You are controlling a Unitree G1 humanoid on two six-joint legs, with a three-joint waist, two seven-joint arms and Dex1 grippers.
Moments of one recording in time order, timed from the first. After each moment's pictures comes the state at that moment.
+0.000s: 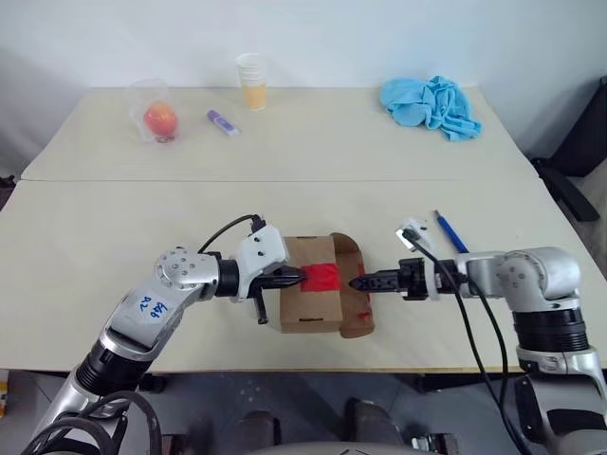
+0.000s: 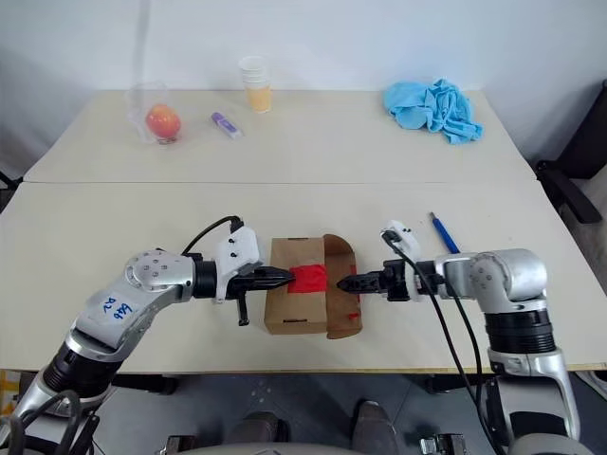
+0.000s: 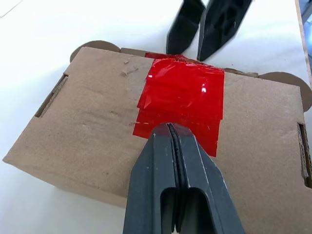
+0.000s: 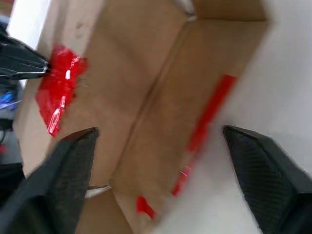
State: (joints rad) left arm -0.44 0.64 -0.25 -0.37 -0.30 0.69 -0.79; right arm -0.61 -0.55 0.00 0.01 0.72 1.44 0.77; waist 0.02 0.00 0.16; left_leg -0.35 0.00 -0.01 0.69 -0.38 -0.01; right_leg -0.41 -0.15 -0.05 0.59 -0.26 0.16
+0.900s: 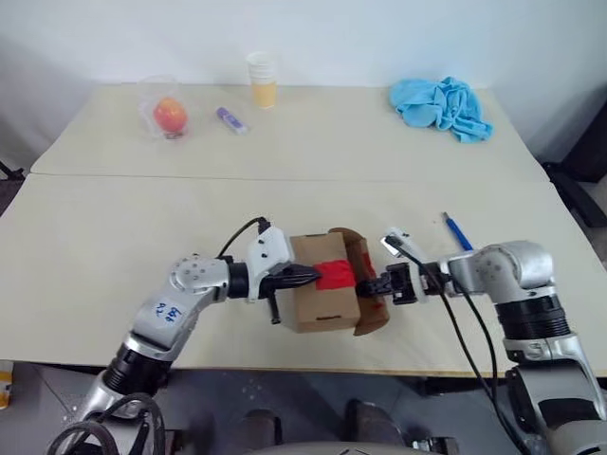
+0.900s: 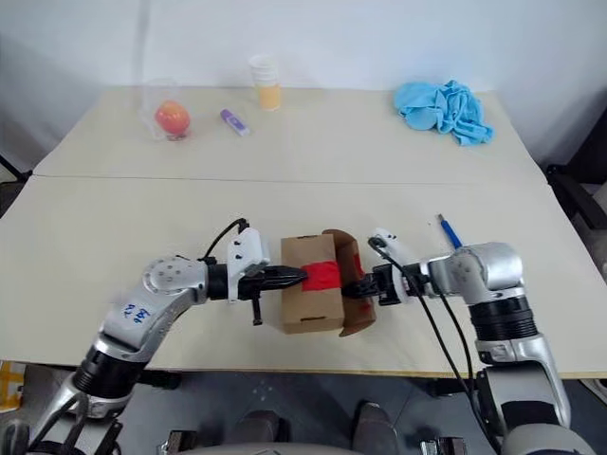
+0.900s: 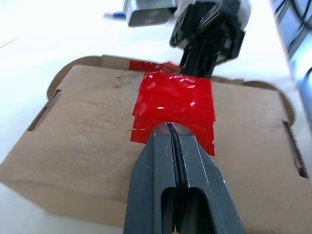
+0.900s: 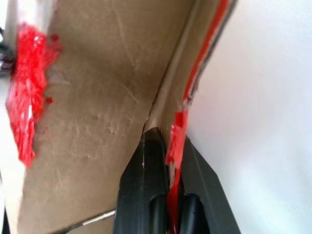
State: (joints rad) left arm -0.45 0.45 -0.26 -0.22 -0.29 0.50 -0.82; right arm -0.68 -0.62 0.02 0.10 0.69 1.53 0.75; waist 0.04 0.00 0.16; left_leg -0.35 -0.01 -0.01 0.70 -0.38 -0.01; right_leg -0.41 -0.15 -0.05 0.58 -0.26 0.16
